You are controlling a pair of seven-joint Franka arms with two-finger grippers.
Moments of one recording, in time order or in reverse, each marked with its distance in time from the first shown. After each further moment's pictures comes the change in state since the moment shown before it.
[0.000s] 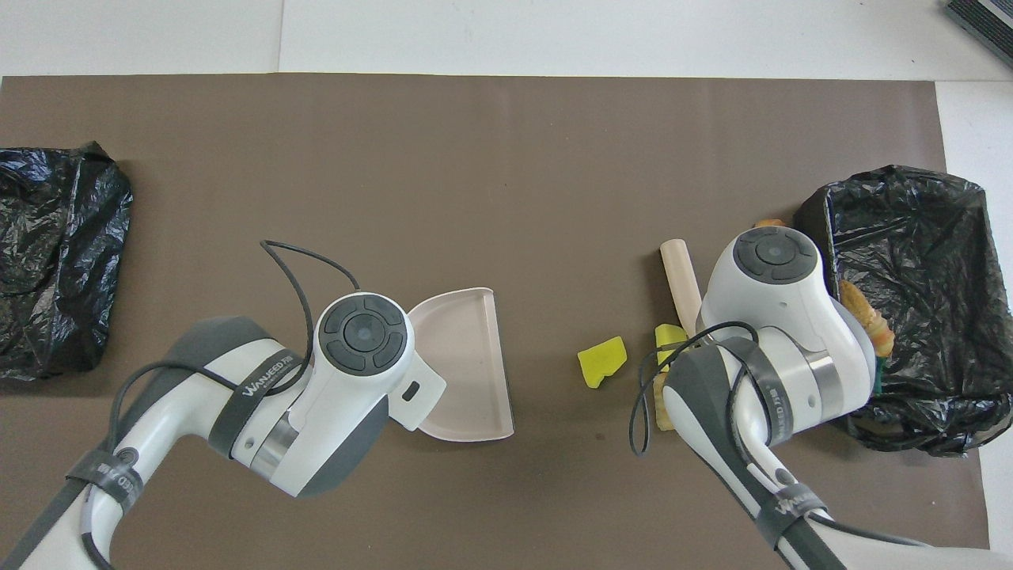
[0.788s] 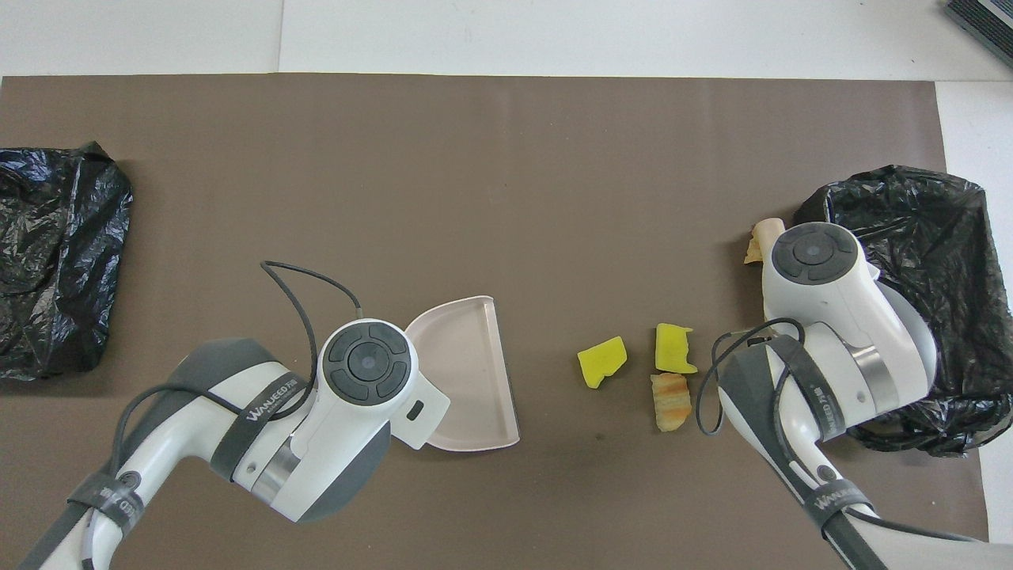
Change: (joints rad) left arm -0.018 -0.042 -0.008 -0.061 0.001 0.039 -0.046; right arm -0.114 -0.015 -0.017 -0.055 -0.338 0.026 0.123
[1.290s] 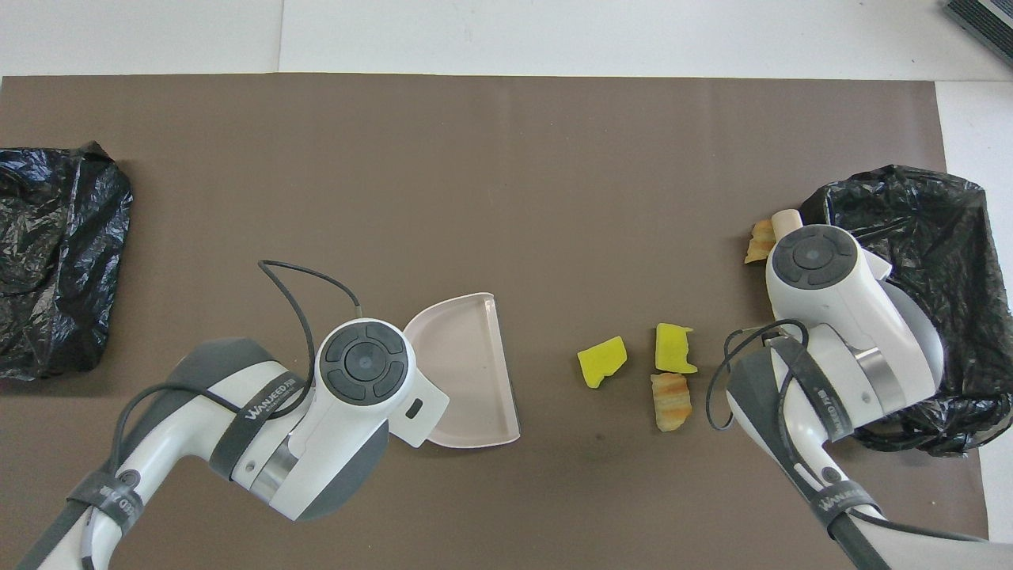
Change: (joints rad) left arm 0.001 0.001 0.004 -0.003 0.000 0.012 0.000; right arm -0.027 0.000 0.002 -0.003 -0.076 0.031 0.020
